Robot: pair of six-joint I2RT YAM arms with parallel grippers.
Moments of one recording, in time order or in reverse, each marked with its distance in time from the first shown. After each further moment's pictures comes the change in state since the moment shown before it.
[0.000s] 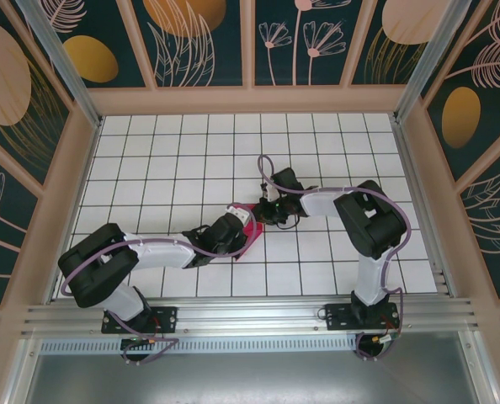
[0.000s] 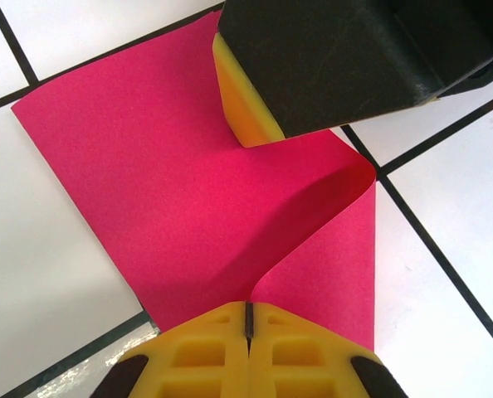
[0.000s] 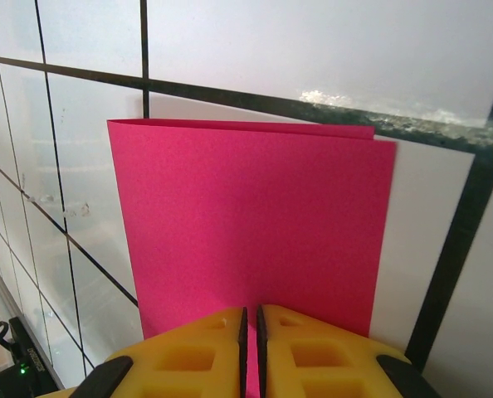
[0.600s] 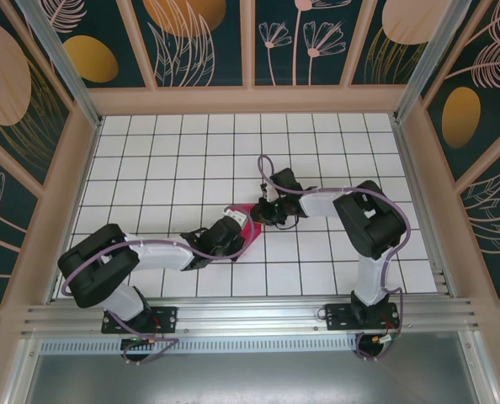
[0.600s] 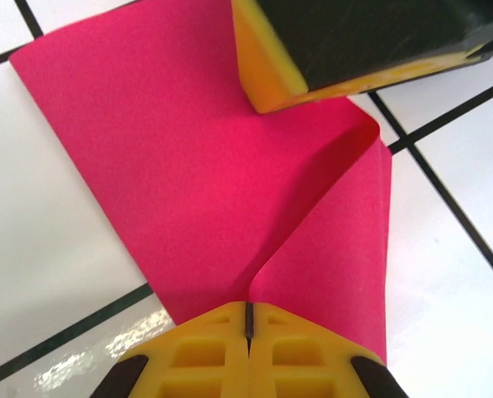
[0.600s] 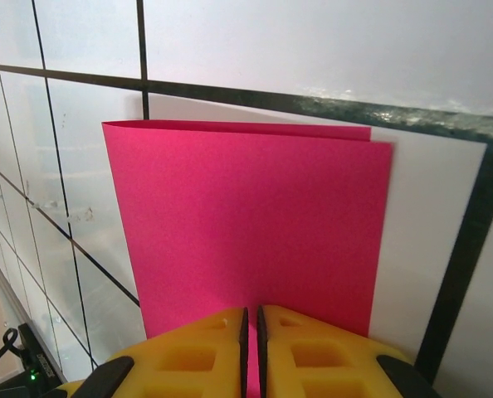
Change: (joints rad) left arm 0.000 -0.005 -0.040 0.011 -0.005 -0.019; right arm 0.009 0.000 -0.001 0.008 0.007 0.043
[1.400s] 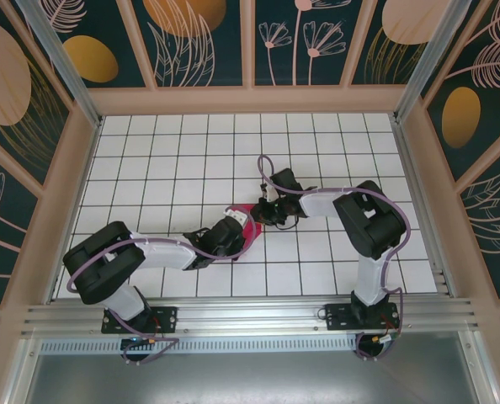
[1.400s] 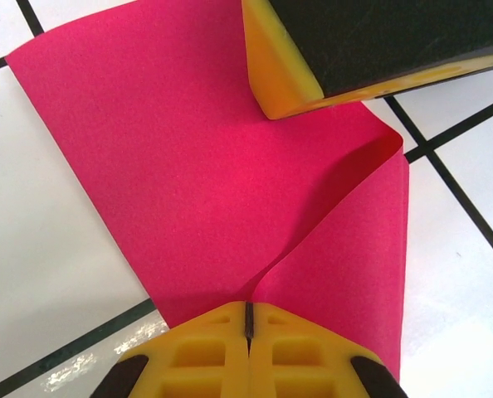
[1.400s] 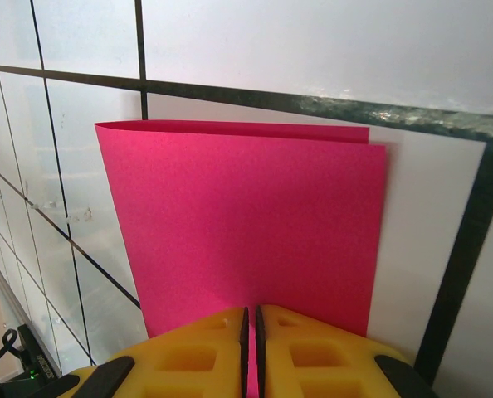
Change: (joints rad) left arm 0.000 0.040 0.009 0.034 -0.022 0.005; right arm 0.000 0.000 -0.002 0.002 0.001 0.000
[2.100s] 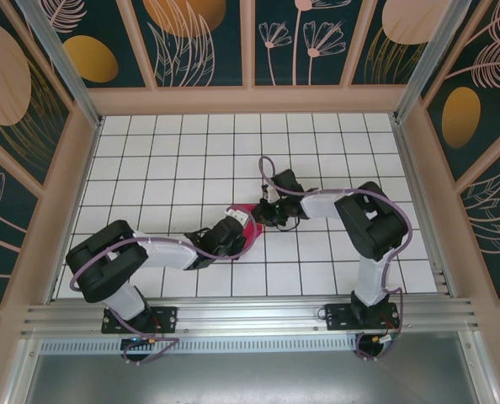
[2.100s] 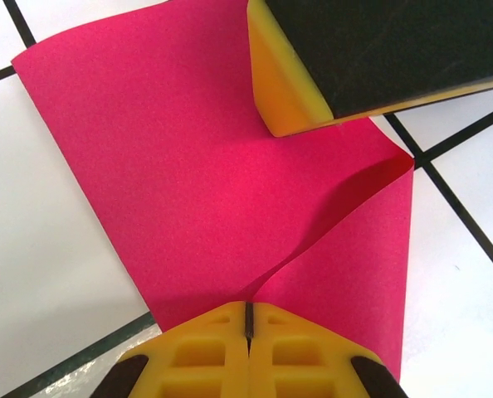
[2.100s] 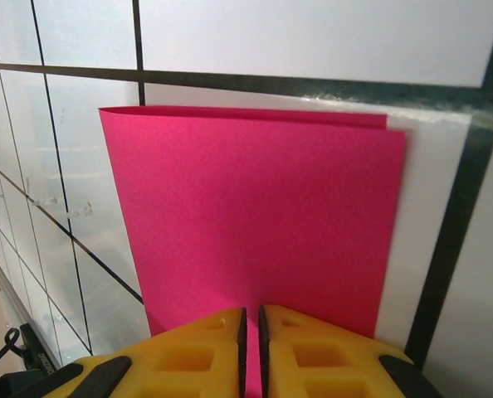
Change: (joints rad) left arm 0.000 0.021 0.001 0.032 -0.003 0.011; right arm 0.000 -0.024 -0.028 0.014 0.002 0.019
